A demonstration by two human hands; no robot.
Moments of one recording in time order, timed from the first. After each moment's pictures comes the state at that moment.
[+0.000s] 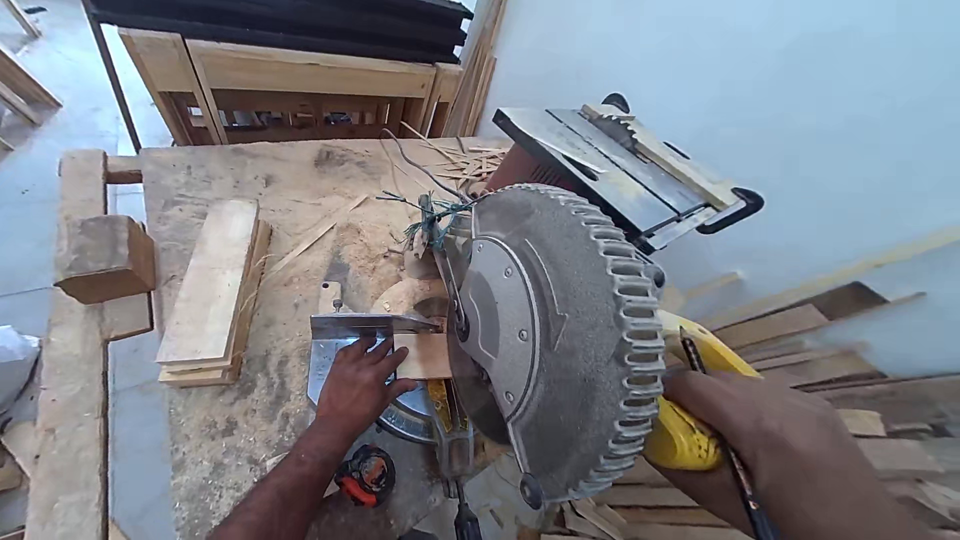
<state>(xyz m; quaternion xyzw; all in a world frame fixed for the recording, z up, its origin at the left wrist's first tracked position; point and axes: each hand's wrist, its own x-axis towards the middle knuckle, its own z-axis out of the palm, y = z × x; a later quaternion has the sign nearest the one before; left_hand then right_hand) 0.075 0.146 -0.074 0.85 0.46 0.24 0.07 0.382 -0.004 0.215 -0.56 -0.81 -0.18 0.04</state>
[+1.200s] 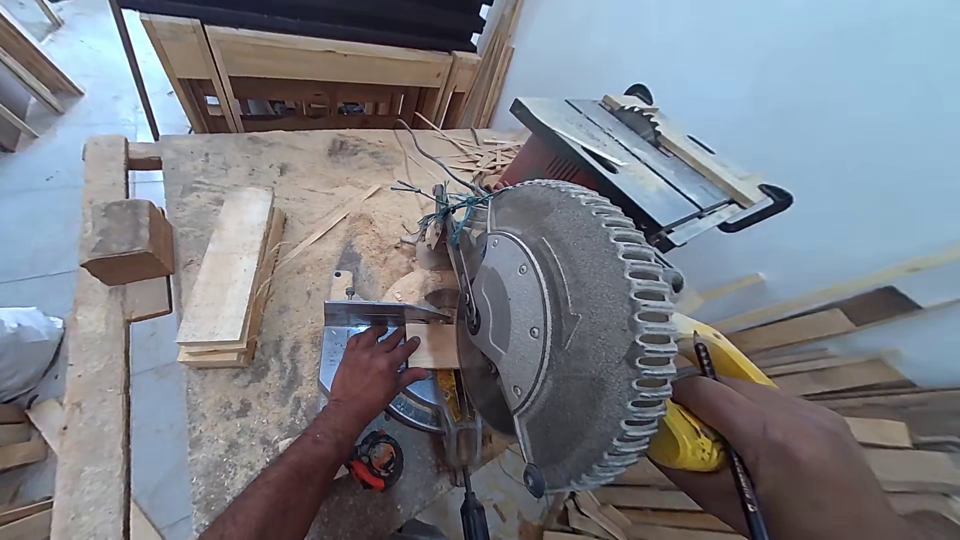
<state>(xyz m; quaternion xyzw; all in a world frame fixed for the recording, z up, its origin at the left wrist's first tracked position) 0.077 0.146 -0.074 0.85 0.46 0.24 0.07 0.376 -0.011 0.204 -0.56 -0.80 -0.19 0.05</state>
